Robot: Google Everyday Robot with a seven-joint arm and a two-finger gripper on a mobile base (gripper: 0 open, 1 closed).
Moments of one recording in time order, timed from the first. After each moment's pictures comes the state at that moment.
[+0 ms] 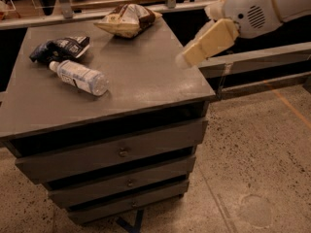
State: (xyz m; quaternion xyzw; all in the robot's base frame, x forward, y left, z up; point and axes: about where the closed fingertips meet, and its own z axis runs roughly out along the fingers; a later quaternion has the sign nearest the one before) arm 0.525 -0.087 1.026 -0.50 0.74 0.19 0.41
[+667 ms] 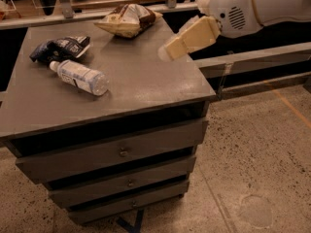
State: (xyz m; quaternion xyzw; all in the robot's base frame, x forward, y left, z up) arm 0.540 -0.064 1.033 -0.47 0.73 0.19 0.46
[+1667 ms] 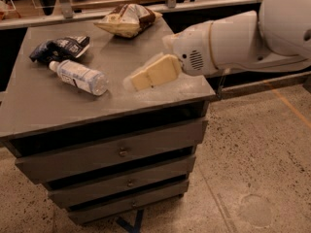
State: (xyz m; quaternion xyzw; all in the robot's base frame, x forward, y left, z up) arm 0.515 0.008 0.978 -0.45 0.71 0.30 0.45
